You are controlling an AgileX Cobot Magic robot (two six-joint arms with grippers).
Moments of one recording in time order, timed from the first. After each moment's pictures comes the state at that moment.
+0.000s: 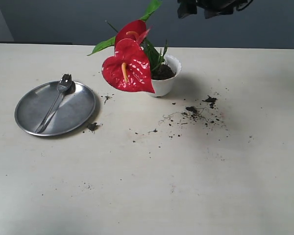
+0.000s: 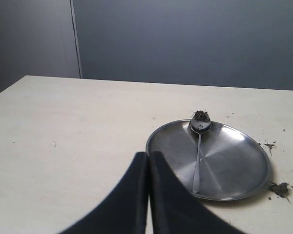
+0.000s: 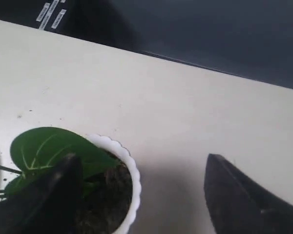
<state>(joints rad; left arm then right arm) 0.19 0.00 0.00 0.07 0.24 -0.11 0.34 2.10 -1.92 0.37 0.78 -0.25</state>
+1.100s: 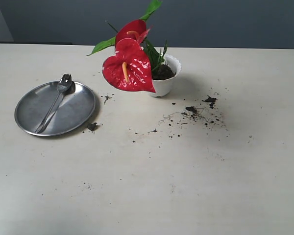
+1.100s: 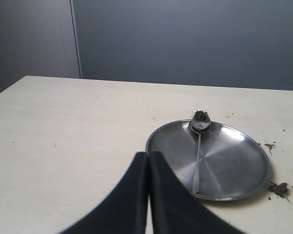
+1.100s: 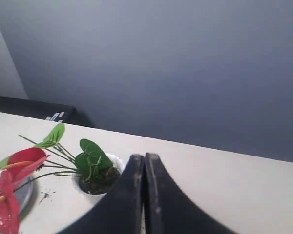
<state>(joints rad) 0.19 0.00 0.00 0.07 0.24 -0.11 0.27 0.87 -1.22 0.21 0.74 -0.15</state>
